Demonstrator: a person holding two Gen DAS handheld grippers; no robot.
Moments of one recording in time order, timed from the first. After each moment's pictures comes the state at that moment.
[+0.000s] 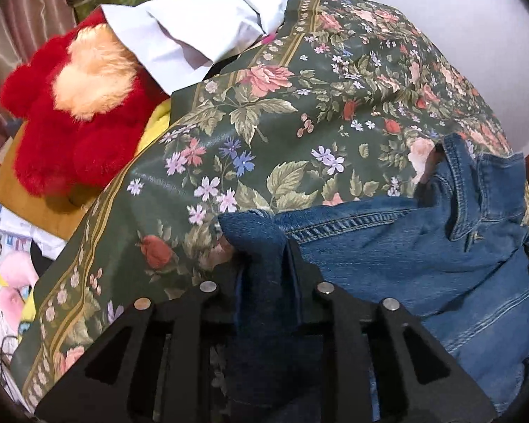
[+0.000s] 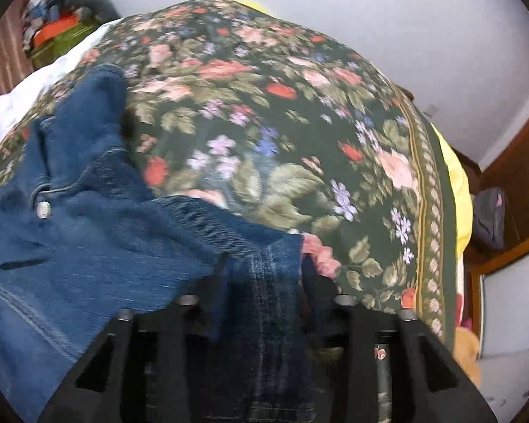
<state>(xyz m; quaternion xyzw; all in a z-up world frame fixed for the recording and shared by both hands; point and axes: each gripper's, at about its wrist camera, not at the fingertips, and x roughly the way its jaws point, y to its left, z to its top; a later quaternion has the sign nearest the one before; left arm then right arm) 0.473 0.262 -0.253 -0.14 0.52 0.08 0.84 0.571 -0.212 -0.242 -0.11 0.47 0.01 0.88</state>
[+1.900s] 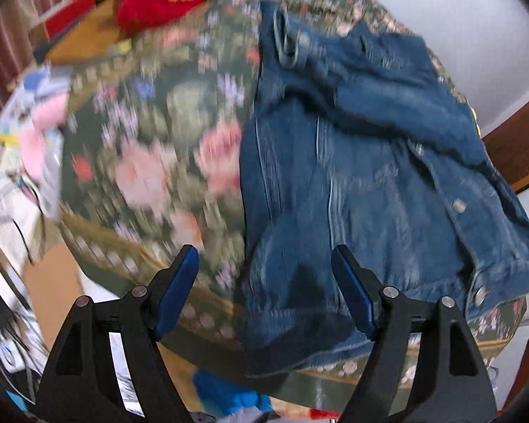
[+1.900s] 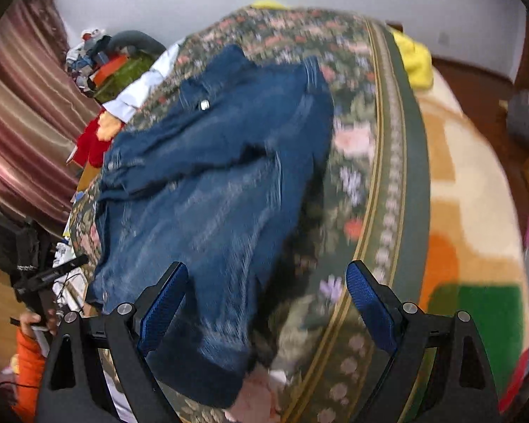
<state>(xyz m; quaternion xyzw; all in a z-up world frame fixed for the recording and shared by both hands) 0.174 0.196 -0.239 -0.19 0.55 0.03 0.81 0.246 -0.261 -0.170 0.09 0.53 0.15 0.83</state>
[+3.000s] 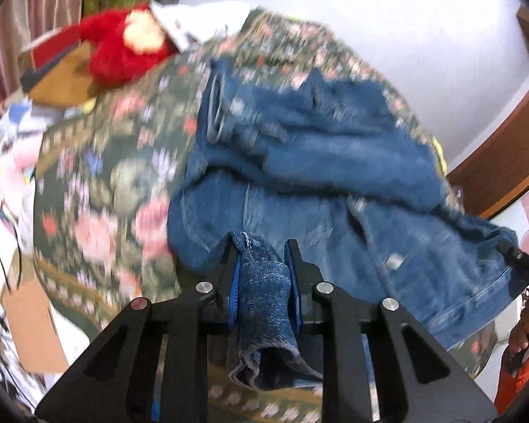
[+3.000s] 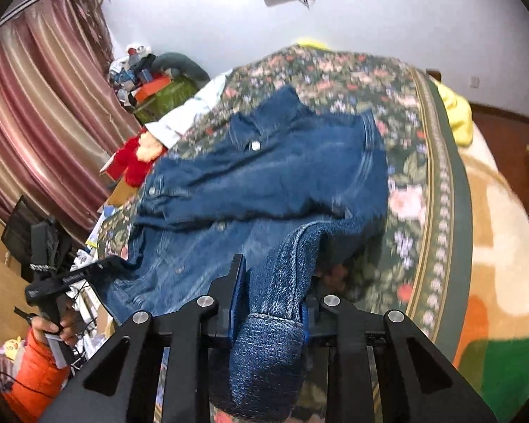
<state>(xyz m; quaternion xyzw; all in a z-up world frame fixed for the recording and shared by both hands) 0.206 0.161 -0.174 -0.21 0.44 0.01 0.87 0.262 -0.220 -0.129 0.07 0.42 0.21 0.88</state>
